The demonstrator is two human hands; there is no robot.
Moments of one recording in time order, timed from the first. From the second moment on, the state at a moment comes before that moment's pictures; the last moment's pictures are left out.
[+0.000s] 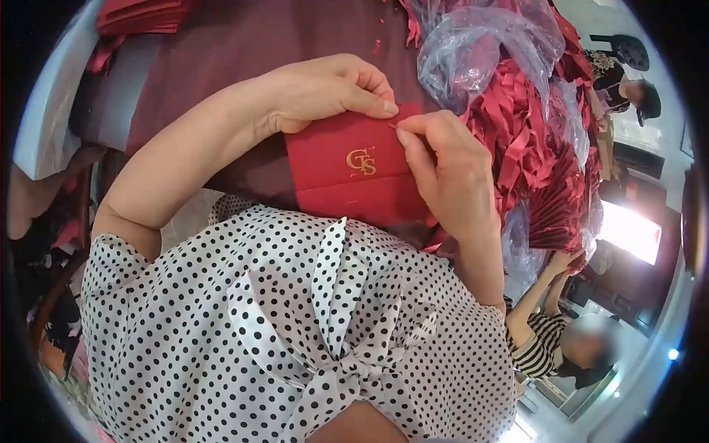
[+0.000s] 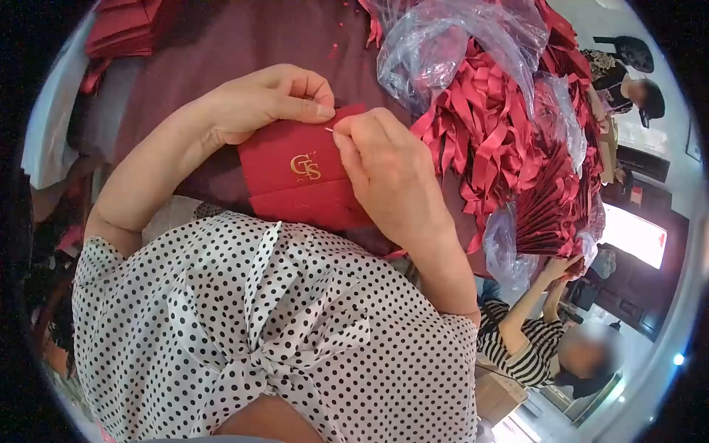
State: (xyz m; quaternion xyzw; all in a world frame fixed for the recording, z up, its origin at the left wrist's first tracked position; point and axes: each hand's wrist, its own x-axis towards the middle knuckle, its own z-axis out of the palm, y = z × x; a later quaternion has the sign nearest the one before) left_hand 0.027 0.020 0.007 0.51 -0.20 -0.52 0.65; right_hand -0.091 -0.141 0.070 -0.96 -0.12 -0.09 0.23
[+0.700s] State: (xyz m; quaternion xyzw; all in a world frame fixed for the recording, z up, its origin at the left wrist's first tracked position) left_hand 0.029 0.020 0.003 0.51 -0.23 -0.53 0.63; right_hand -0.097 -0.137 0.057 -0.93 -0.02 -0.07 0.36
